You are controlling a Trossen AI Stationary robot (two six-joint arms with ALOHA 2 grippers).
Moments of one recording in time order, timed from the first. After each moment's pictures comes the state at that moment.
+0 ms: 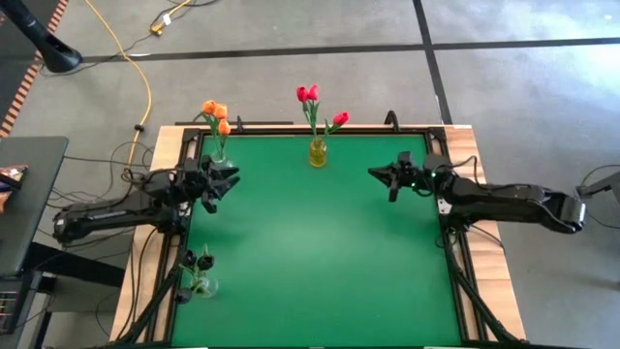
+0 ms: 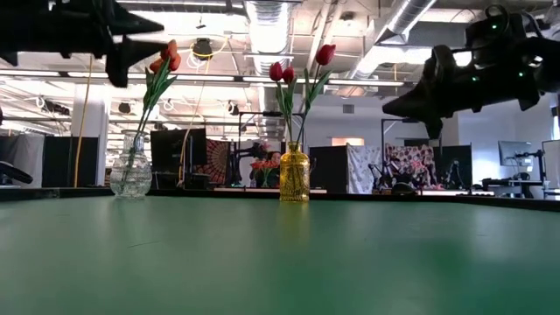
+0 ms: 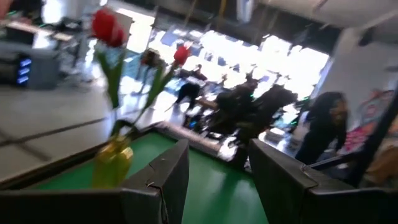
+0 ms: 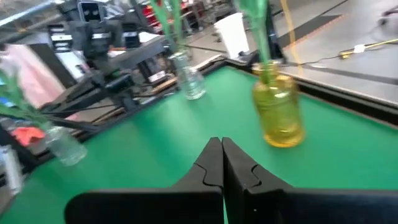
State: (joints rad) left arm 0.24 0.29 0.20 0.25 -0.06 -0.35; right arm -0.50 0.86 0.18 0.57 -0.21 0.36
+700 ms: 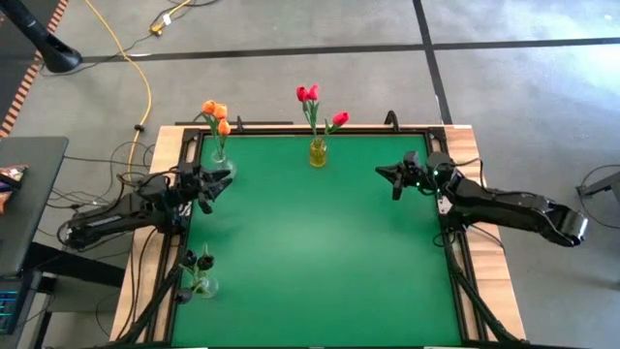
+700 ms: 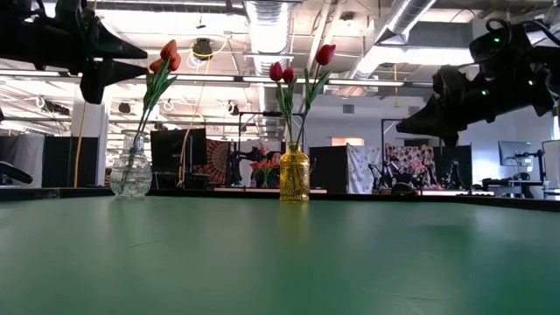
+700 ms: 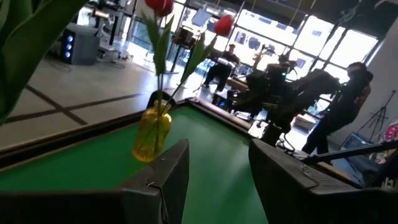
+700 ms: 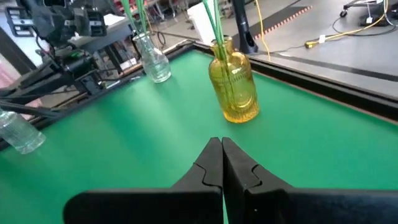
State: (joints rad) left arm 0.24 0.02 0.20 -0.15 -0.17 -0.38; right arm -0.63 0.75 0.14 0.39 -0.24 0.28
